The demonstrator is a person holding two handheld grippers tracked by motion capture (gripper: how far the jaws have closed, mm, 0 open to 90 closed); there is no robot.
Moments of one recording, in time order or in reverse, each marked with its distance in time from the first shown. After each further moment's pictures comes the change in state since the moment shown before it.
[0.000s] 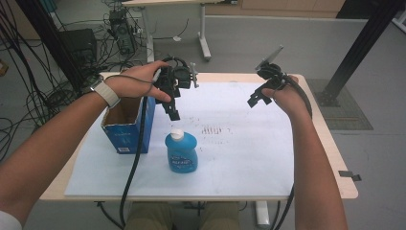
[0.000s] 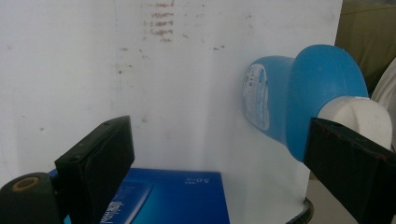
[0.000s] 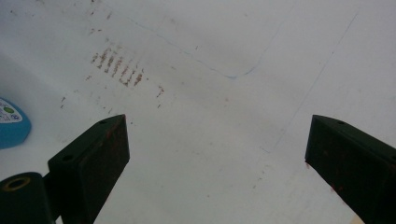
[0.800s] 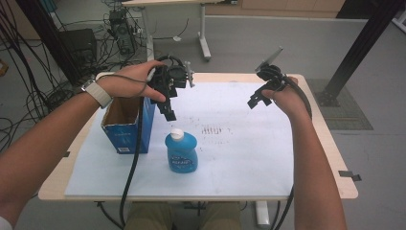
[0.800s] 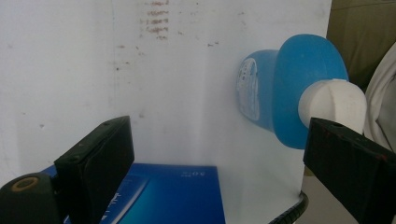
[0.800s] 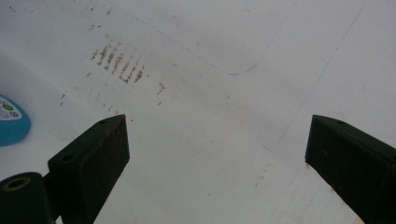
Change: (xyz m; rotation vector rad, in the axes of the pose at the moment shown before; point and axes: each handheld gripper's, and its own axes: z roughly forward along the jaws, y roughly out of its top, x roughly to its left) left arm -0.008 -0.010 -0.010 -0.010 0.001 0.013; right arm 0.000 -0.001 0.003 0.007 0.004 -0.002
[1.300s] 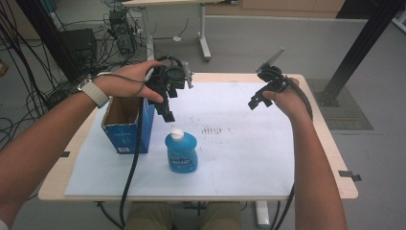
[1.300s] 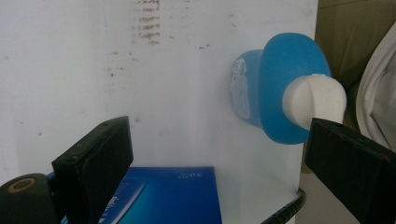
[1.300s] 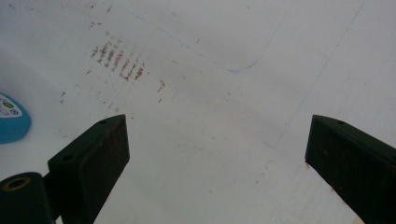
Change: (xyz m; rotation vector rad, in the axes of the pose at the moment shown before) left arm -0.002 -0.005 -0.005 -0.022 -0.024 0.048; right arm 0.000 -0.005 -0.001 -0.003 0.001 0.004
